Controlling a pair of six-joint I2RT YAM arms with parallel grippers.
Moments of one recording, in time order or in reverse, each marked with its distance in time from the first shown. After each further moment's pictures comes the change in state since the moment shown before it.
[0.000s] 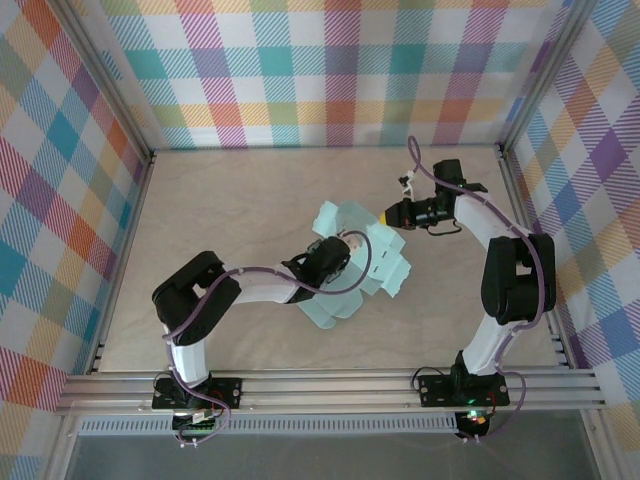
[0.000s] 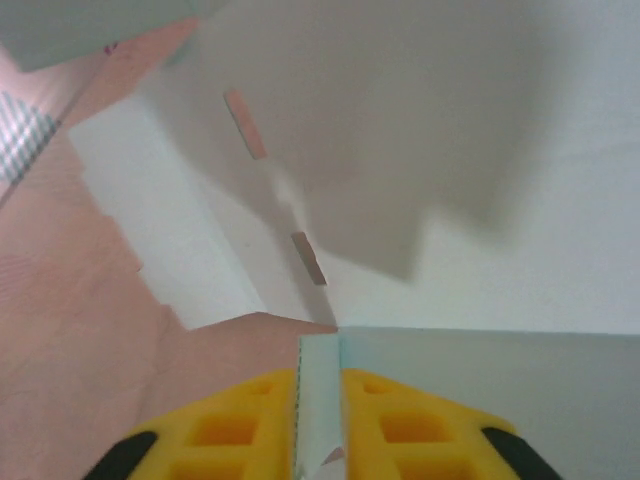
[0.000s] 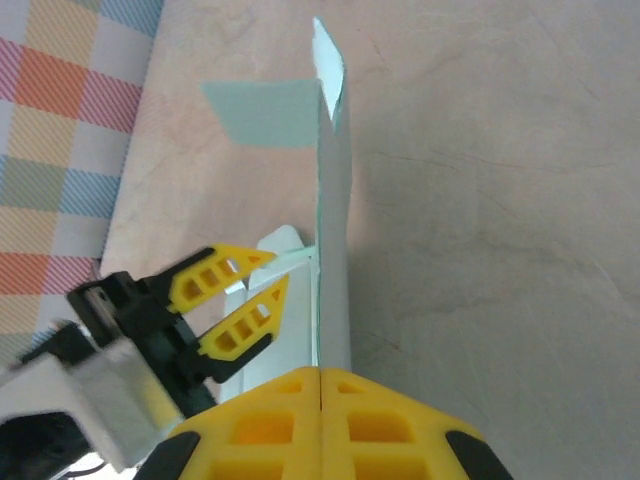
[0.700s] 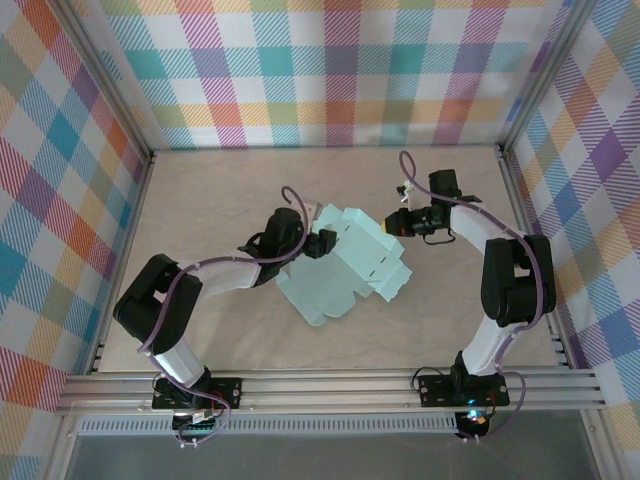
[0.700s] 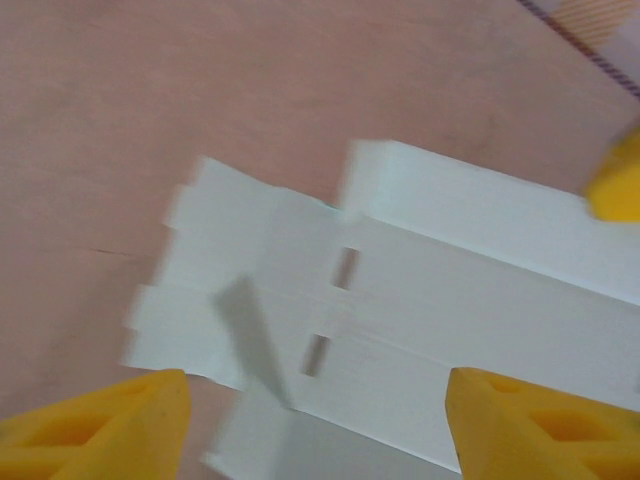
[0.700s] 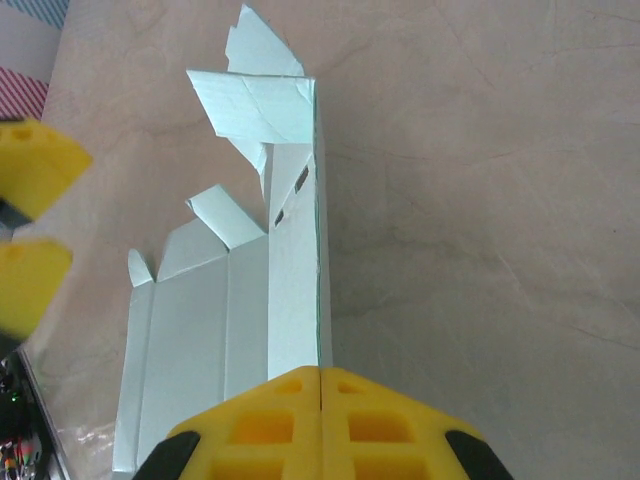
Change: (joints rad) left arm 0.228 -0.166 -0.100 0.119 0.560 -0.520; right arm 0.018 -0.013 -0.121 0.179 0.132 0.023
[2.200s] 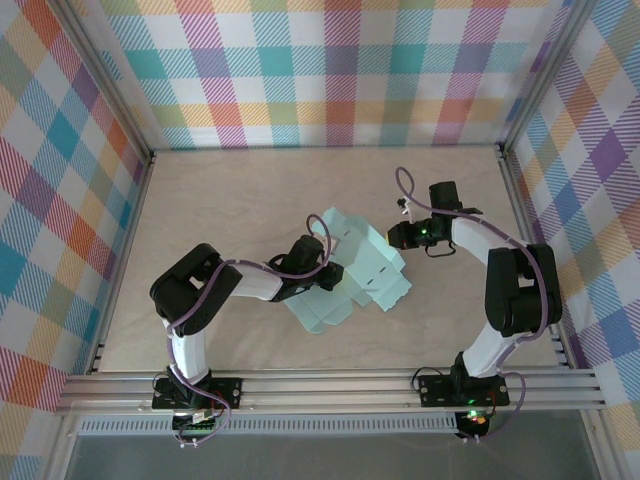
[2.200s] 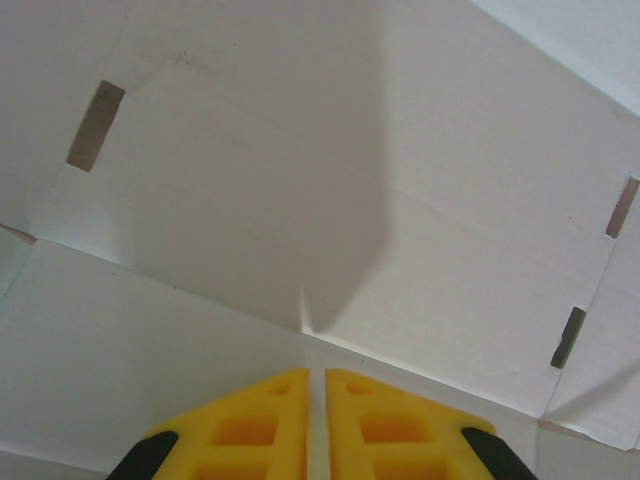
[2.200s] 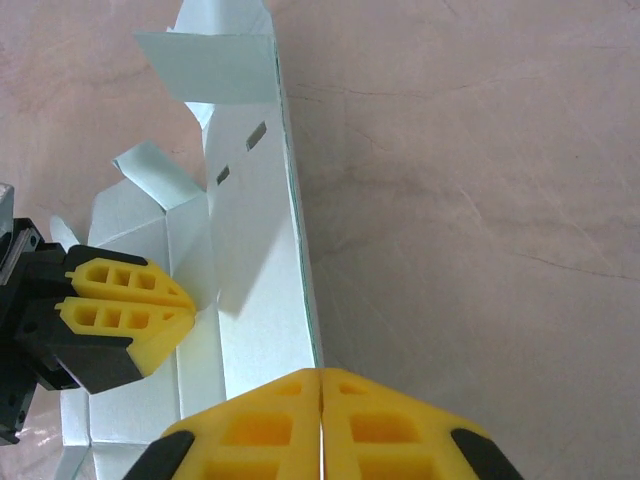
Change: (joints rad) left arm -0.095 0.209 -0.048 0.058 0.102 -0.117; right arm 0.011 -0.072 -0.124 0.032 0.095 -0.077
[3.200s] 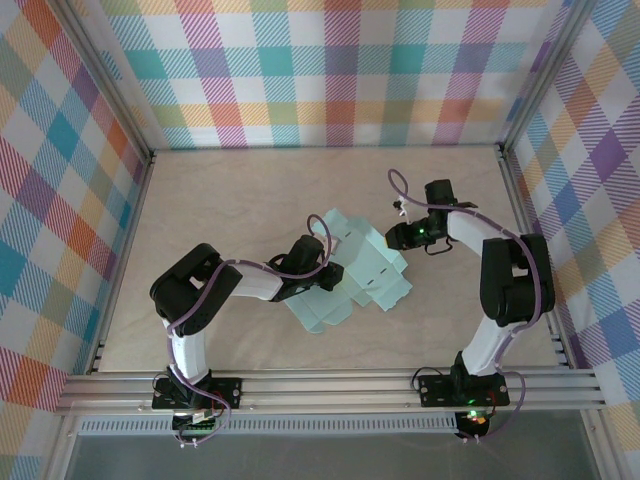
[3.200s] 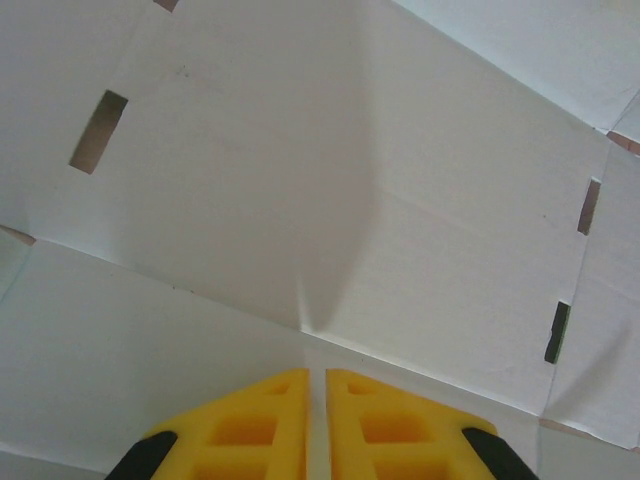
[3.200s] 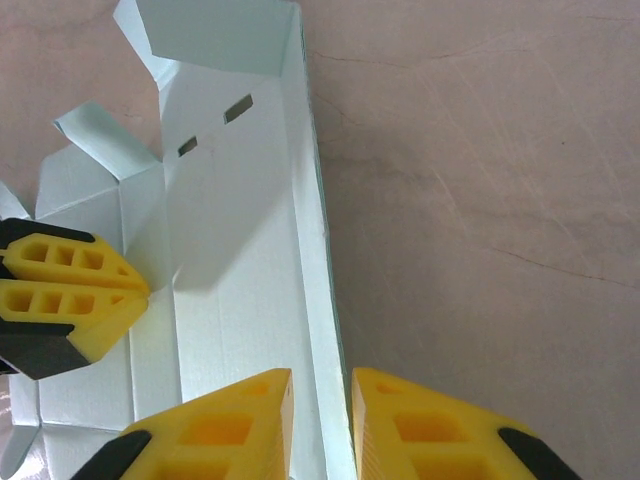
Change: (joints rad) left arm 0.000 0.000 0.001 -0.004 0.000 0.011; right arm 0.006 0.079 0.069 -0.086 0.050 -0.099
